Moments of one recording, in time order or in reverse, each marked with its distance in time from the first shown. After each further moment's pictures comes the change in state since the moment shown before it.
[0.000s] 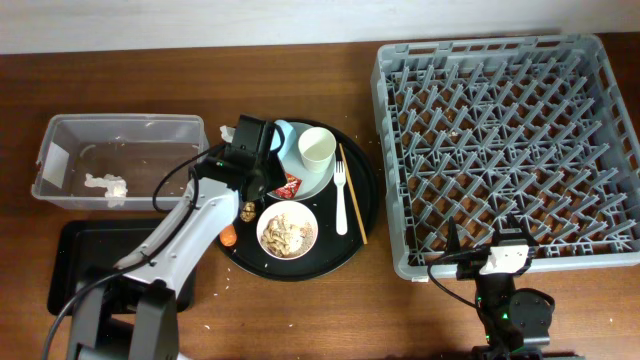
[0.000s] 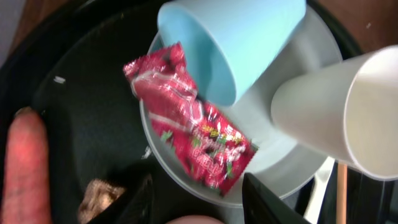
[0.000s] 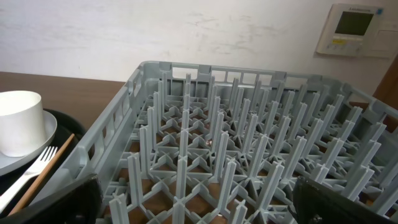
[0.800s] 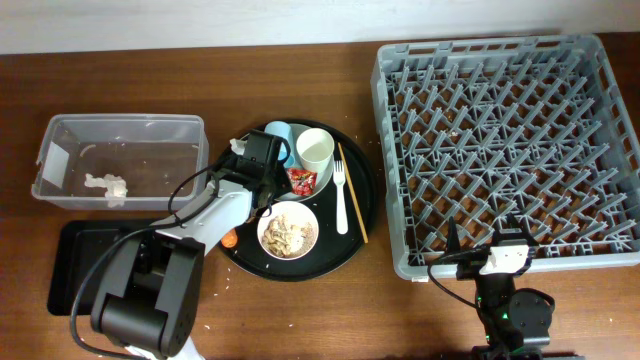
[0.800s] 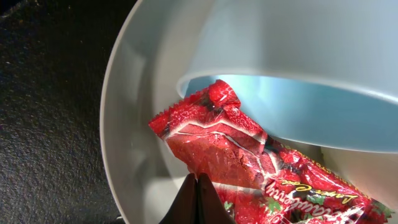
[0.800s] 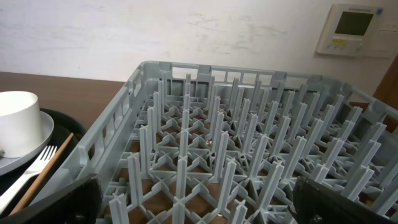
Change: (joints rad) left arm -0.002 0.166 -0.090 0.249 -0.007 -0.018; right arm 0.000 0.000 0.000 0.000 0.000 0.000
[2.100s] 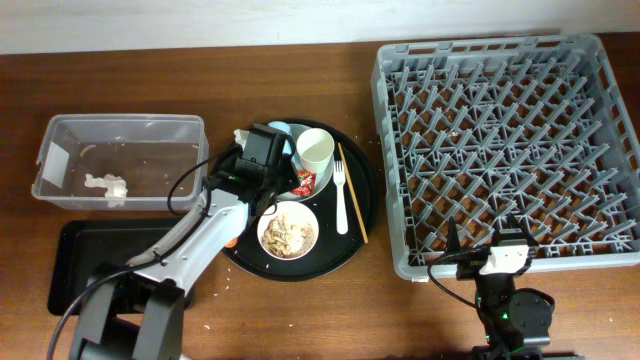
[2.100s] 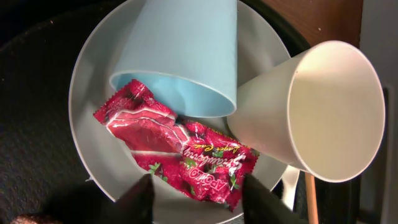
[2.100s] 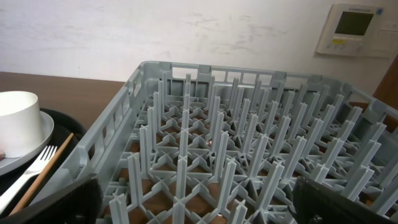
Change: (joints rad) left arm -0.047 -0.164 0.003 -0.044 0.034 0.002; right arm 0.000 0.000 0.000 0.000 0.000 0.000
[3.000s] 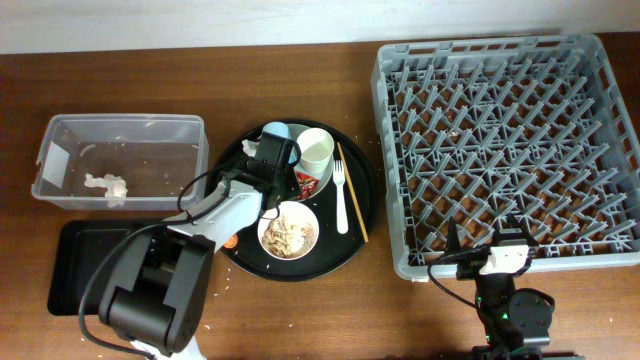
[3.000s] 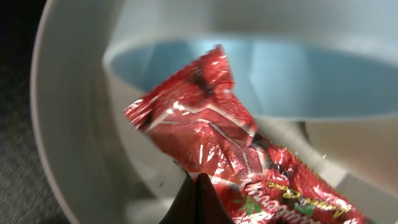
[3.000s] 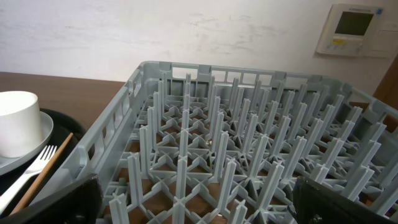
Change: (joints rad) left arm 0.003 0.193 0.007 0.047 -0.034 0.010; right arm 0.000 0.000 0.000 0.000 0.000 0.000
